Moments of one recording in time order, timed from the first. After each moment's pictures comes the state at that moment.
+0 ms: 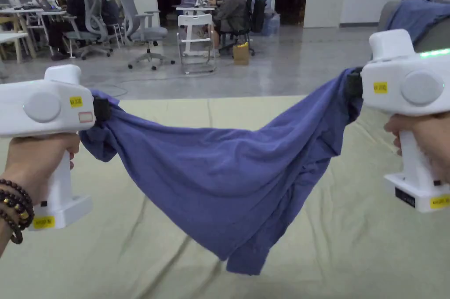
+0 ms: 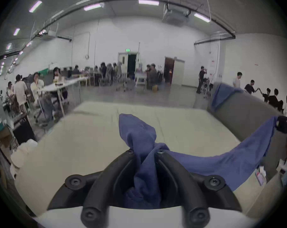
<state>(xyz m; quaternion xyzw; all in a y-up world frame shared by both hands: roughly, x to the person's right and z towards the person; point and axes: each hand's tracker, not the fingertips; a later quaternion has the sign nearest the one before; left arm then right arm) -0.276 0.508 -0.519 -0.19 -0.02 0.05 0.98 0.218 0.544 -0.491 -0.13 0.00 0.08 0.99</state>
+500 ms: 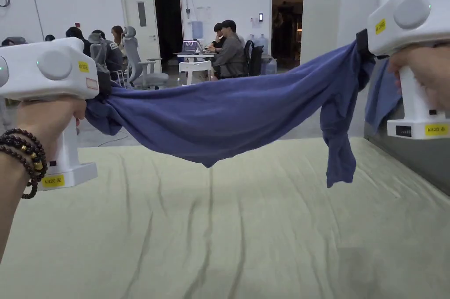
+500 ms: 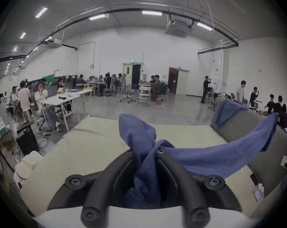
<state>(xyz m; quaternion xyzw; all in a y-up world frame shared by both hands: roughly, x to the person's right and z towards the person) -0.265 0.583 -0.578 -0.16 0.01 0.05 0.99 0.251 0.637 -0.568 -0.15 -0.06 0.03 0.99</state>
